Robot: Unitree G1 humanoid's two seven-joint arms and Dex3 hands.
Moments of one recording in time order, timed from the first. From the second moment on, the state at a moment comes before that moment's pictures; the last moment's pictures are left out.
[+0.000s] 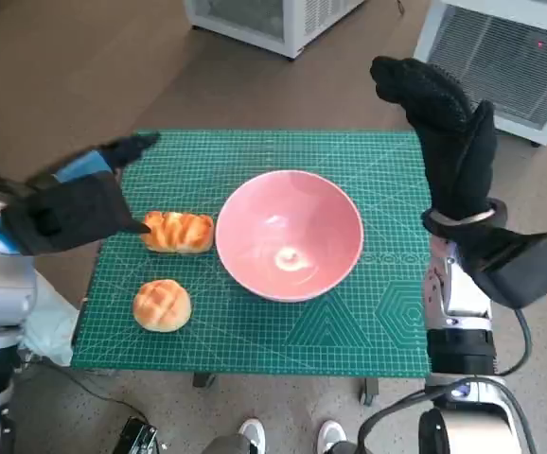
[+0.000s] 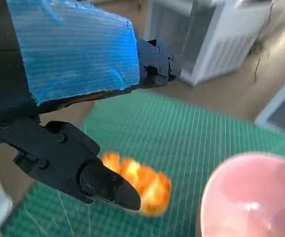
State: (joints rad) left arm -0.65 0.77 -0.14 0.11 0.36 0.35 -0.64; right arm -0.78 -0.14 -0.15 0.56 0.22 -0.67 0.39
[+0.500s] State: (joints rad) left arm -0.70 0.67 -0.25 0.38 0.39 0.22 -0.61; right arm -0.78 -0.14 -0.15 0.56 0.23 -0.67 0.39
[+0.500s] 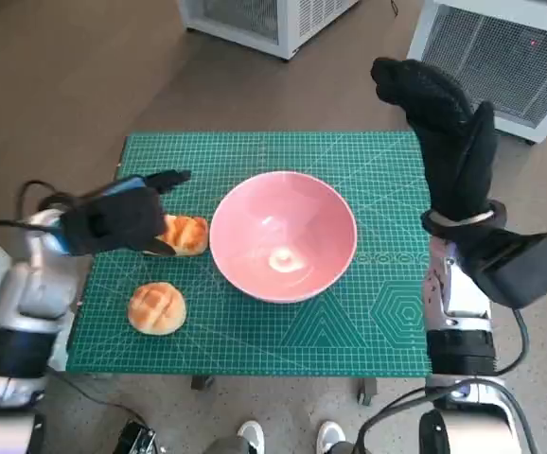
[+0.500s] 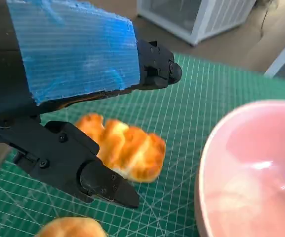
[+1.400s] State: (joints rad) left arm -0.84 0.58 -0.43 0.81 0.62 0.11 -0.41; right arm -0.78 -0.14 -0.15 0.56 0.25 -0.66 0.40
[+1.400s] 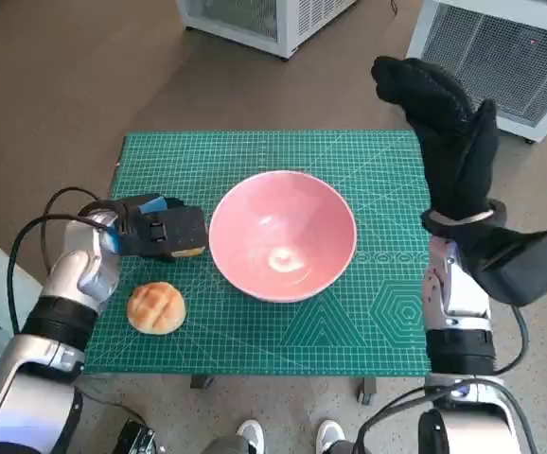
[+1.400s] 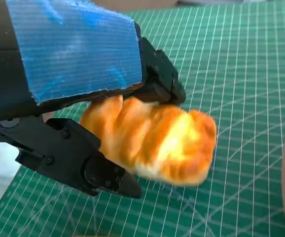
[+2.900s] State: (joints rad) left arm -0.73 0.56 -0.18 -0.16 0.51 0.13 -0.41; right arm -0.78 -0.14 -0.15 0.55 0.27 -0.66 0.42
